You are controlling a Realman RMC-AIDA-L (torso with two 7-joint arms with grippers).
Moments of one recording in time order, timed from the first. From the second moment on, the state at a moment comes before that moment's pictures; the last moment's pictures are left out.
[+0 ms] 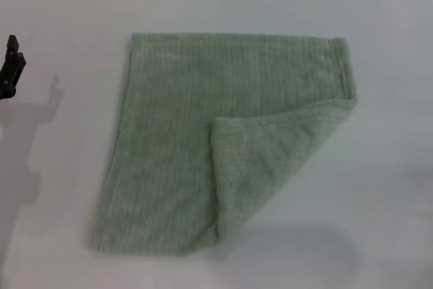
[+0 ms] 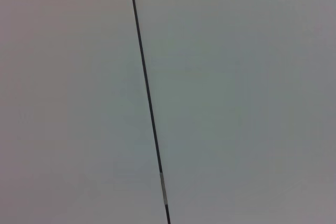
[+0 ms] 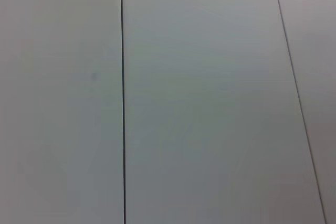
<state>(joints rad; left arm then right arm) -0.25 -2.08 -1.11 -0.23 2.49 1.29 0.07 0.13 2.09 0.35 0.28 -1.46 -1.74 -0.04</state>
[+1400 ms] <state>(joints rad) -0.27 -1.95 -1.21 -1.03 2.66 0.37 0.15 0.16 2.09 0.34 0.28 -1.45 -1.73 -0.03</state>
